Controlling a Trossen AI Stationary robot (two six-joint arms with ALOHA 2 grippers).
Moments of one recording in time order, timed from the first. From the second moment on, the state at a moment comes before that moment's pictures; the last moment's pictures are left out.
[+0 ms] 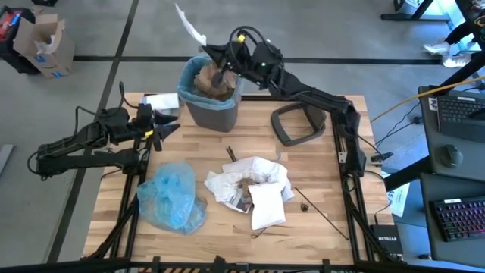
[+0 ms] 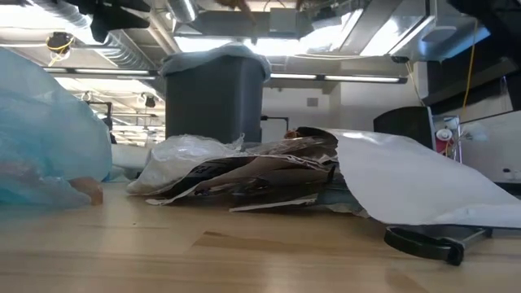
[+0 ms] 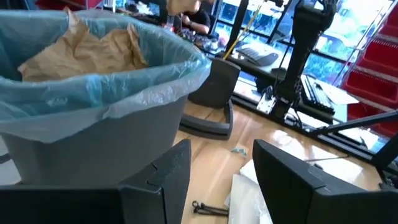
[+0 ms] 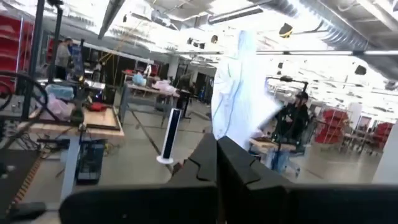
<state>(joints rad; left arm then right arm) 0.26 0.45 0.69 -0.44 -0.15 -0.26 -0.34 2.04 2.16 0.13 0.04 -0.24</state>
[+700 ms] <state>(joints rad) 0.26 0.45 0.69 -0.49 -0.15 -0.26 -0.35 2.13 2.16 -0.24 0.17 -0.24</state>
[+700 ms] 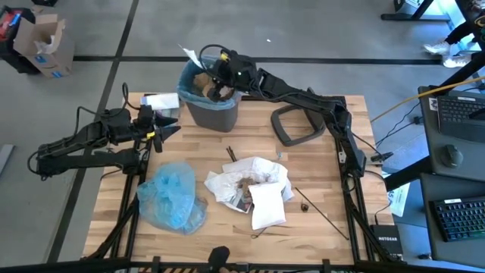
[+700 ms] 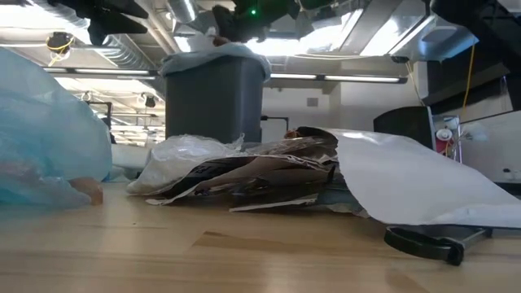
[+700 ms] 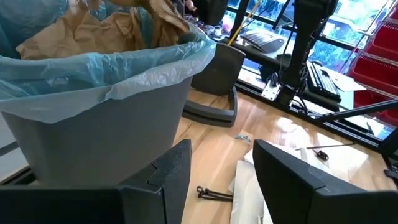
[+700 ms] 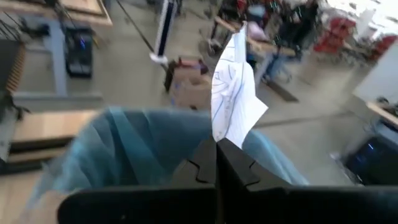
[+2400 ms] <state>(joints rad) 0.50 1.23 1.48 -0.72 -0.27 -0.12 -0.30 1.98 2.34 -0.81 0.26 -0.27</state>
